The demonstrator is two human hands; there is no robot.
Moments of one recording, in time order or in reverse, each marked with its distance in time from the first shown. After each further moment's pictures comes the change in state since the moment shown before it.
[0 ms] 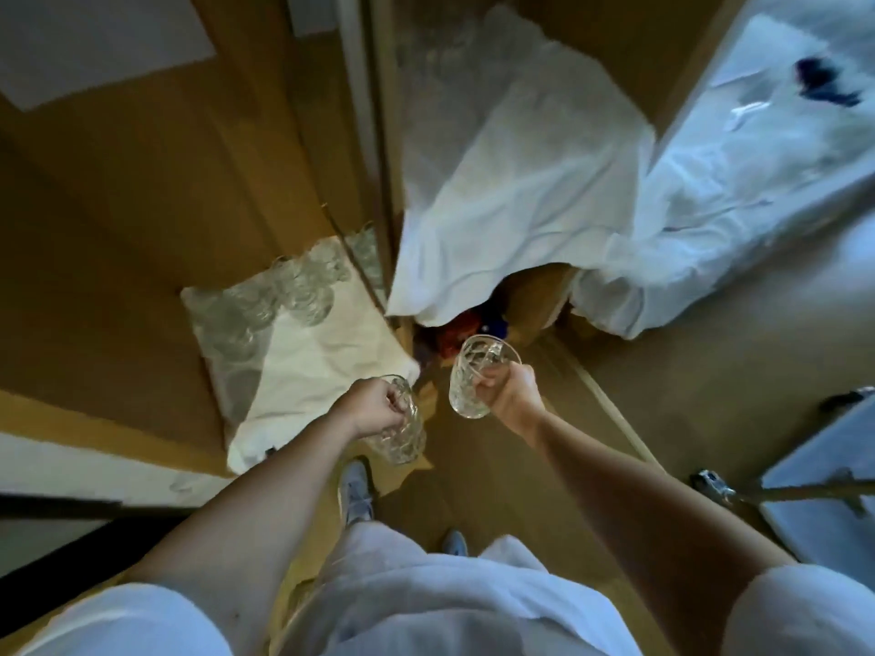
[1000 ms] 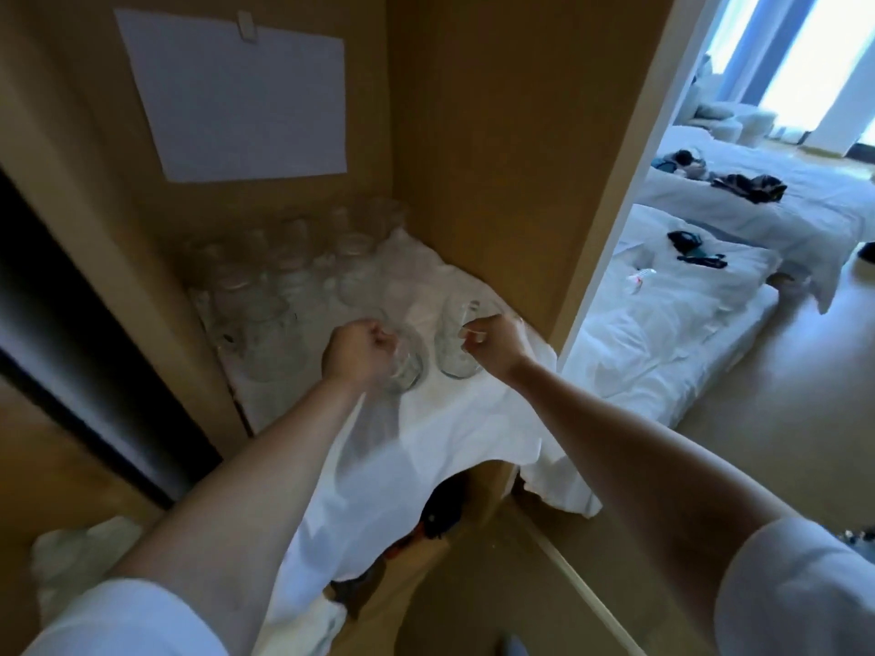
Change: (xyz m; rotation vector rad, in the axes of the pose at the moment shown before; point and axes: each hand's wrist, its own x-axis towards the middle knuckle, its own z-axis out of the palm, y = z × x) left_hand 0.198 0.304 -0.188 -0.185 0.581 0.398; right_hand 0.151 -0.311 -0.169 -0.584 0.409 -0.671
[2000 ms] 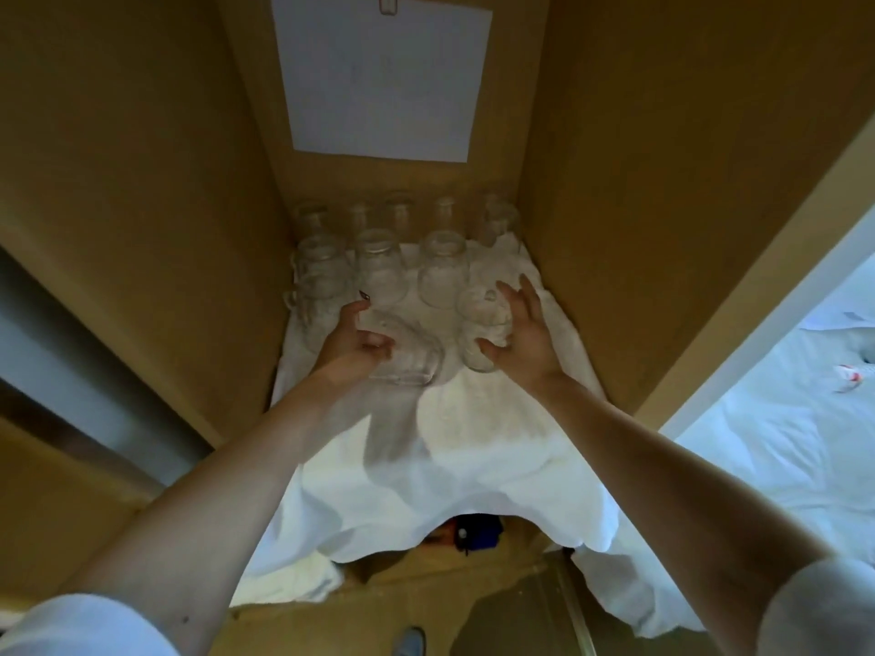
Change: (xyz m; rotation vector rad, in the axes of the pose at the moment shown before) left_hand 0.012 -0.007 -0.007 -0.412 0.286 -0.311; right_hand 0.134 0.026 0.047 0.138 -0.190 -0.575
